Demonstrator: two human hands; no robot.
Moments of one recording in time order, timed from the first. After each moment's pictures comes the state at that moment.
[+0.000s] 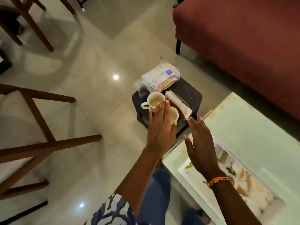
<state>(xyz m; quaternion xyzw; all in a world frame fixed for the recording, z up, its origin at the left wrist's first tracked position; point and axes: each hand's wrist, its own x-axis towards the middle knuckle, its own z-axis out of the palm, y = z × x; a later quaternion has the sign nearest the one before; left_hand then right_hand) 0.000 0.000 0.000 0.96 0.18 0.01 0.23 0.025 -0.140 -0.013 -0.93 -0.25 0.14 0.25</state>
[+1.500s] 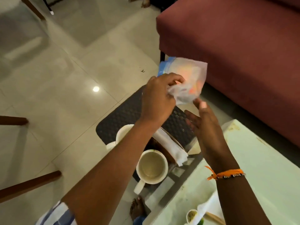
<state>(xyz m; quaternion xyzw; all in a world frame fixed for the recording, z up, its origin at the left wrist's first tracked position) 0.217 0.075 -0.064 0.88 0.13 0.19 0.42 0.220 -0.060 -0.086 -0.71 0.01 0.23 0.67</state>
